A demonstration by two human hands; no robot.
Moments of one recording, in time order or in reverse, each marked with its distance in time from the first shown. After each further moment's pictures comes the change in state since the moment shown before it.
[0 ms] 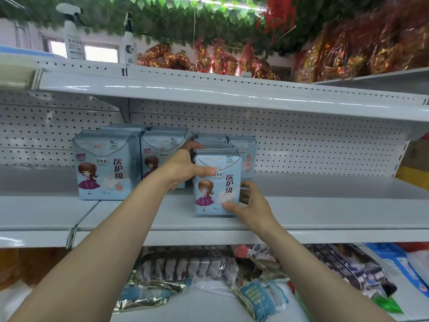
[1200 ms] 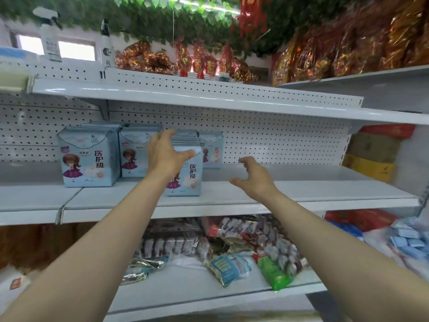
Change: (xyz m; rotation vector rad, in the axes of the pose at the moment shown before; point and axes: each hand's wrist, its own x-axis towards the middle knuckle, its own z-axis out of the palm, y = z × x) left_hand -0.085 0.056 0.061 0.308 0.442 0.122; right_hand -0.054 -0.046 -0.113 -0.550 0.103 -0.055
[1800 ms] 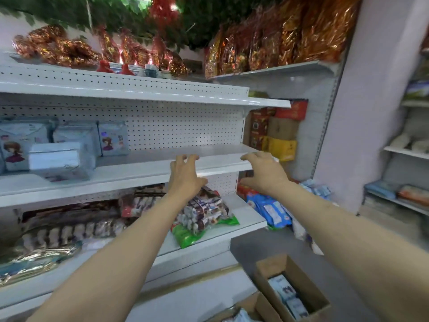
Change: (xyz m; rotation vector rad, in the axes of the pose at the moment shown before) left_hand -0.247 0.185 0.200 0.149 -0.411 0.243; right_hand -0.211 0.168 -0.275 -0.606 0.064 0.077
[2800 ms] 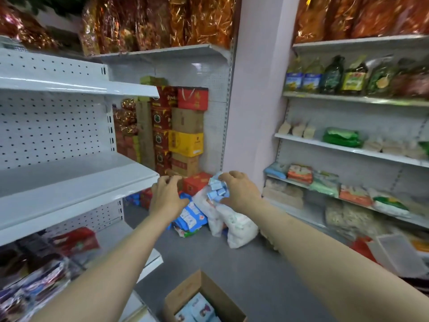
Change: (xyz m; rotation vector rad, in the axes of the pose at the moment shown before) left_hand 0.184 0.220 0.385 -0.091 -0.283 0.178; right_hand 0.083 0.409 0.058 -0.097 -0.091 0.365
